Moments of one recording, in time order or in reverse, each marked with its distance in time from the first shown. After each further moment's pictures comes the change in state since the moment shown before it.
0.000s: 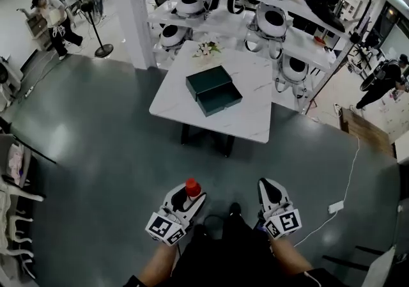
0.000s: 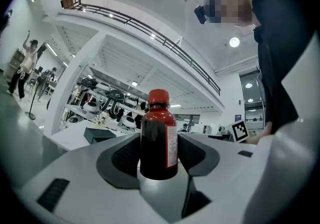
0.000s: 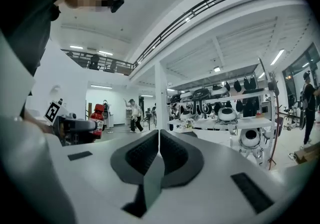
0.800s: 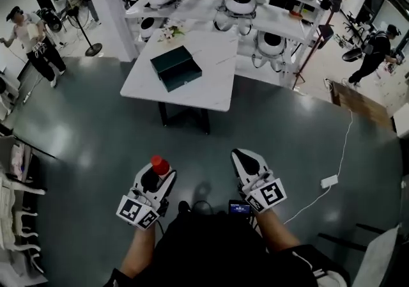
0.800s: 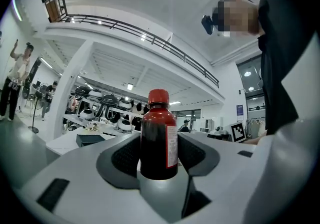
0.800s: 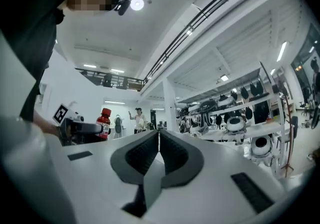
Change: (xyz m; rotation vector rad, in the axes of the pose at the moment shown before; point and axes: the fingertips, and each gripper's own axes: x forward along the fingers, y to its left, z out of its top) left arm 0.018 -0.149 0.022 0.111 -0.004 0.054; right arm -0.116 -0.050 0.047 0.035 -0.172 0.174
